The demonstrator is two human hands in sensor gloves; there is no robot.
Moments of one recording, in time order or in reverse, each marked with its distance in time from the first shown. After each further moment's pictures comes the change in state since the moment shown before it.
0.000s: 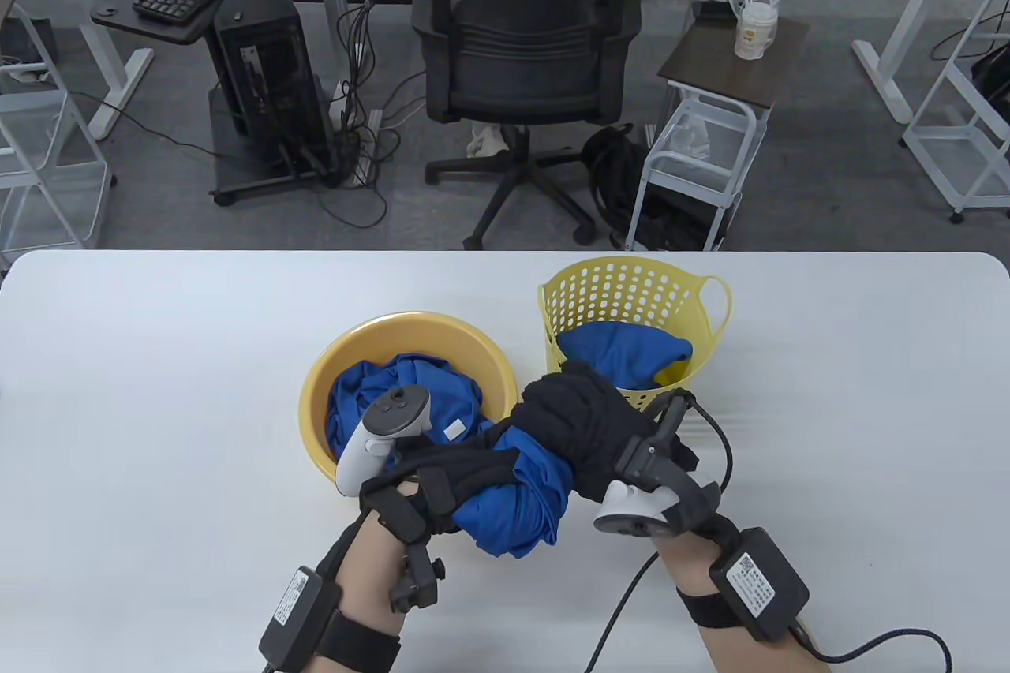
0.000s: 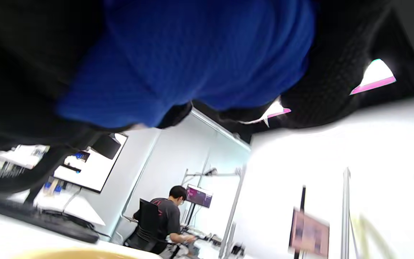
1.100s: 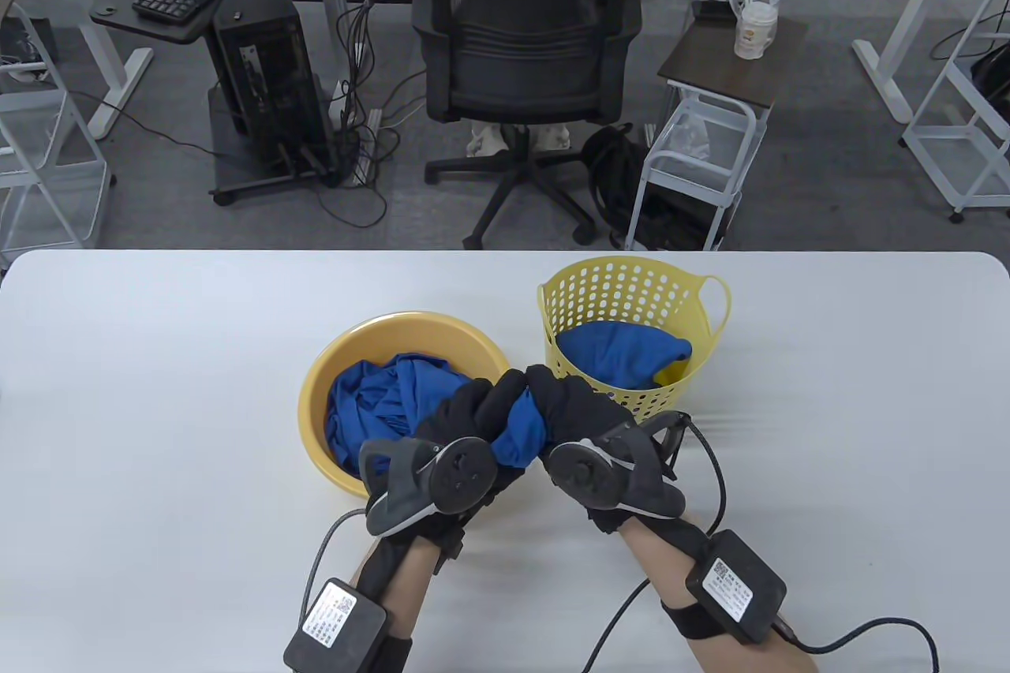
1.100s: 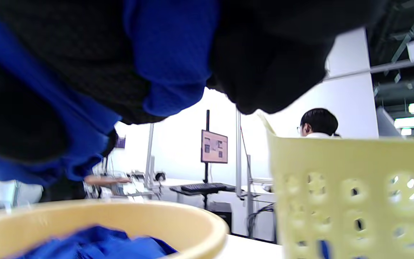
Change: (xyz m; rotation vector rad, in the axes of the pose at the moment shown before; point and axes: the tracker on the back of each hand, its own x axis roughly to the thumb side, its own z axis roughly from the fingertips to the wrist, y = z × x) left_hand 0.029 -0.027 0.004 0.824 0.017 -1.475; right_hand 0.005 0.017 -0.010 0.208 0.479 0.042
